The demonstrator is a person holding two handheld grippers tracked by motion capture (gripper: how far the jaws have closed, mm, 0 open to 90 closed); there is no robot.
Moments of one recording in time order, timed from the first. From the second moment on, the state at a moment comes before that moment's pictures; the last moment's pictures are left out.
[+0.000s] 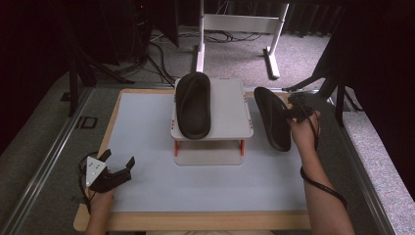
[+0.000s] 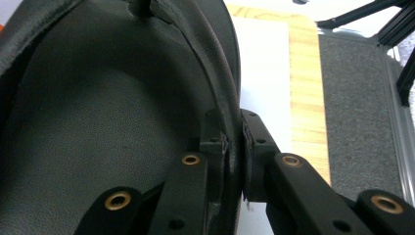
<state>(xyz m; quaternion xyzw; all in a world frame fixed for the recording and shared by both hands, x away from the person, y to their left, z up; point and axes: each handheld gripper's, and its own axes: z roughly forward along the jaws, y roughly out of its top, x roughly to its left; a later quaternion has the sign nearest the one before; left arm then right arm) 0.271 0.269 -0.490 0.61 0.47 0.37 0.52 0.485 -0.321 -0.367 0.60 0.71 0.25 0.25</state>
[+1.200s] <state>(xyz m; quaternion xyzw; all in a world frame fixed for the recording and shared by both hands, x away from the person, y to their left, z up) 0.272 0.270 -0.490 0.61 0.47 0.37 0.52 0.471 -0.225 -0.263 0.53 0.75 0.30 0.25</state>
